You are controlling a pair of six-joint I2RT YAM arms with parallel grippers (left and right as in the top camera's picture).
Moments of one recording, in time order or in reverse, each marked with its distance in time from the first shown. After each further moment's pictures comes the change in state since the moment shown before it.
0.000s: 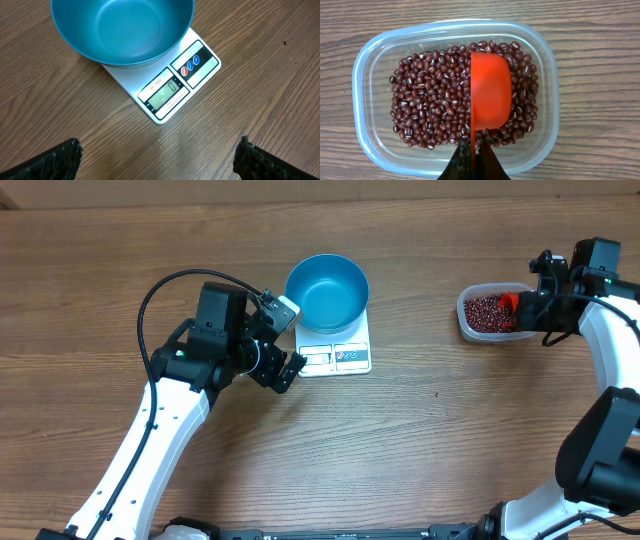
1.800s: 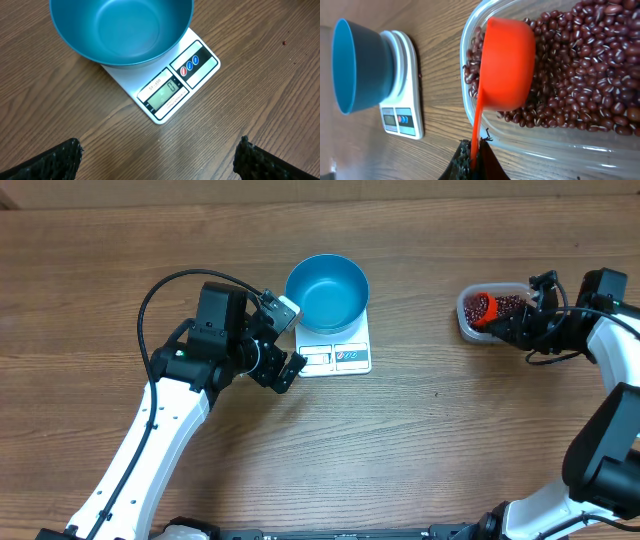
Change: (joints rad) left arm 0.000 0.000 0.000 0.000 0.003 0.000; right arm -0.099 0.000 -0.134 0.000 -0.568 0.103
